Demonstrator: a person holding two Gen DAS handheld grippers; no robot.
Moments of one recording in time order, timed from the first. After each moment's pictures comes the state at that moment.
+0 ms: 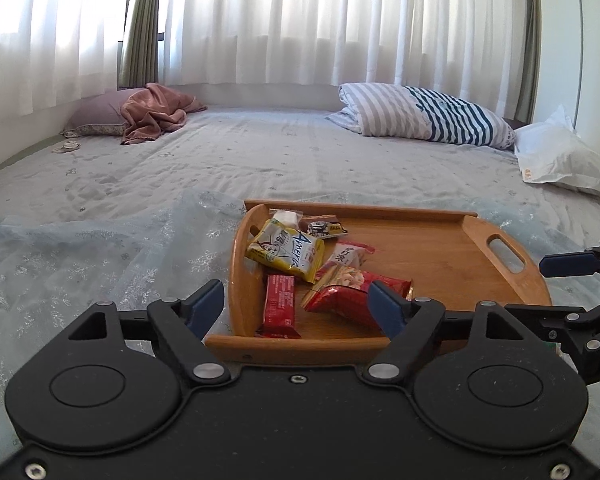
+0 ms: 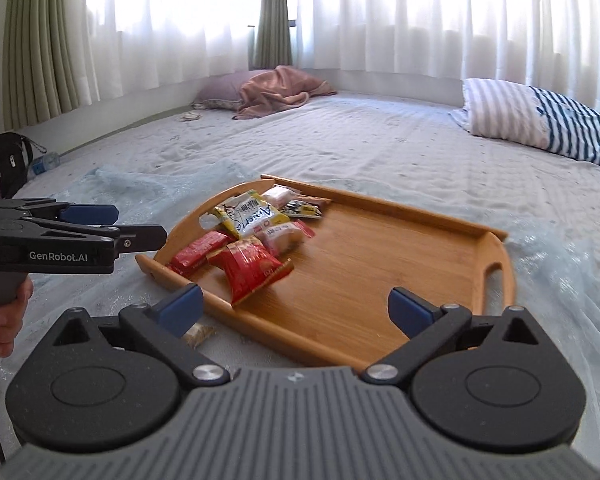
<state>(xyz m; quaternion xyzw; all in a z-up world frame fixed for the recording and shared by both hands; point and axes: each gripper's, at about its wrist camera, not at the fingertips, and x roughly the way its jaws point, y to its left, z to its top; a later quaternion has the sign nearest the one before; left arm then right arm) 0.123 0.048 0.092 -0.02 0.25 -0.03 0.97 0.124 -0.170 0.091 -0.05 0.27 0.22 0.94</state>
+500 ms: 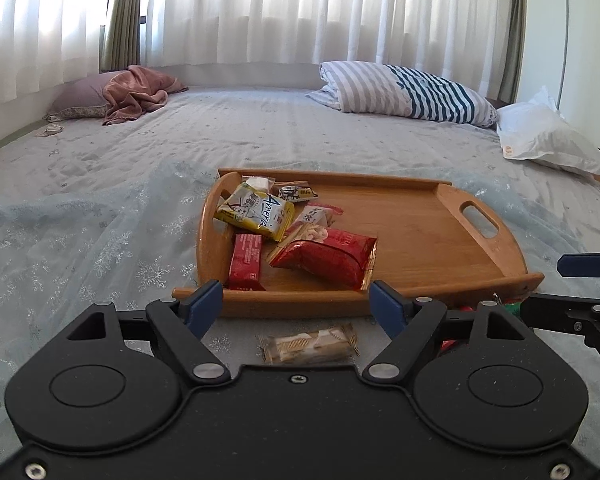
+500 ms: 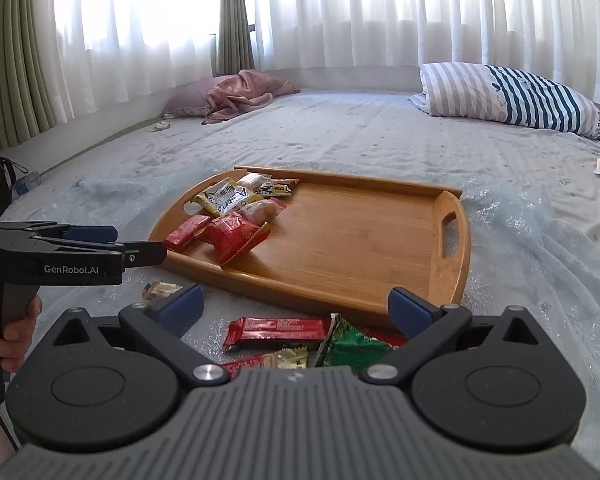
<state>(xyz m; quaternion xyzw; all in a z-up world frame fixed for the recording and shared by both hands) 0.101 0.030 0.077 -0.01 0.28 -0.06 0.96 0.078 -0.193 0.084 -0.01 0.28 0.18 0.94</state>
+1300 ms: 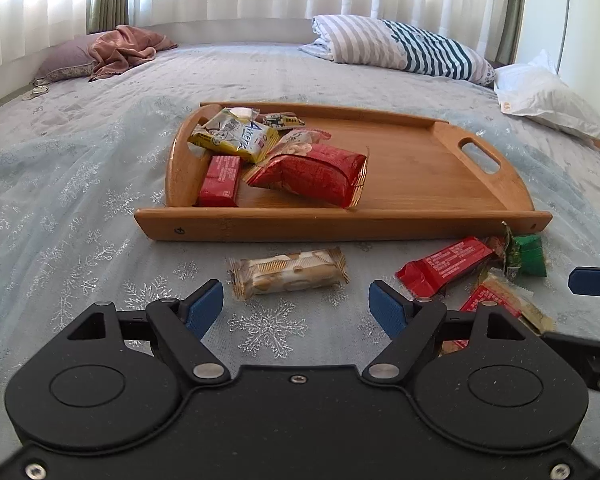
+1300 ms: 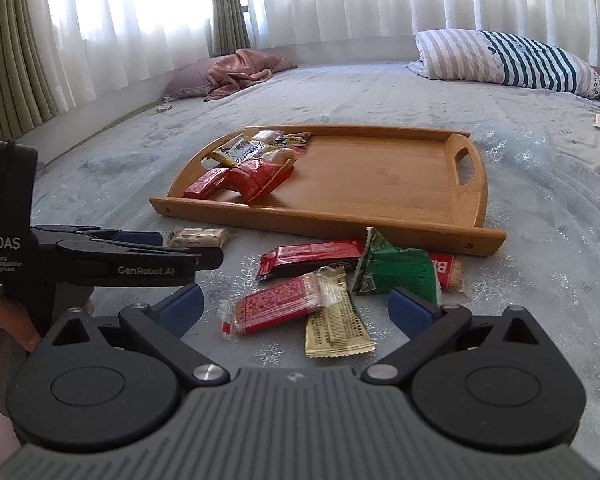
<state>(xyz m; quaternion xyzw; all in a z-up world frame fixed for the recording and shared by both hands) 0.109 0.015 0.023 -0.01 0.34 -0.06 0.94 0.042 -0.176 0.050 0.02 0.31 0.18 0.93</state>
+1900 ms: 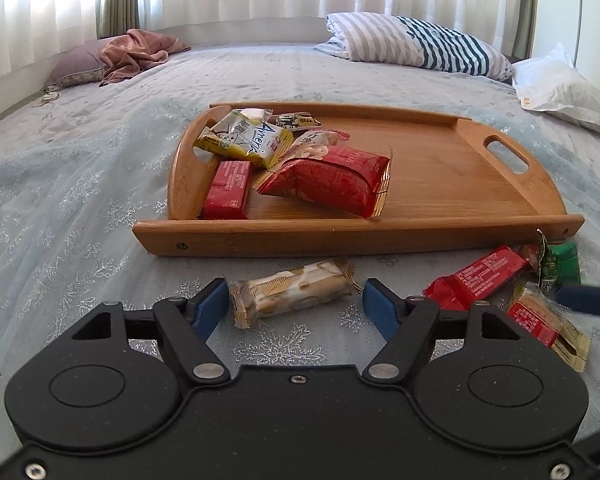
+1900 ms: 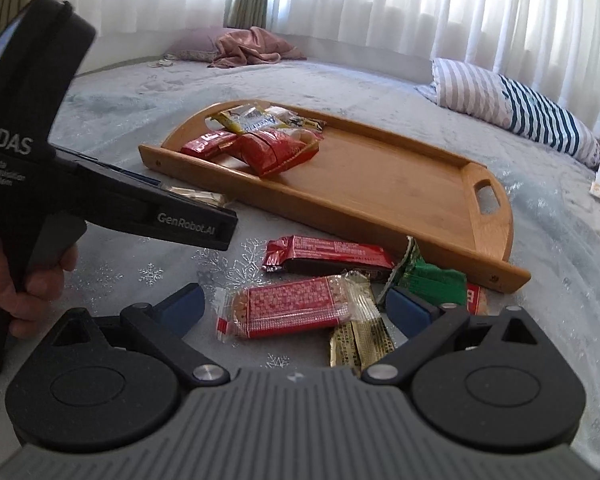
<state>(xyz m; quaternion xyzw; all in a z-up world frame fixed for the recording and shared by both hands) 0.132 0.009 0.015 0.01 0.33 -0.04 0.94 0.059 -0.122 0.021 -0.10 0.30 0.14 0.94</state>
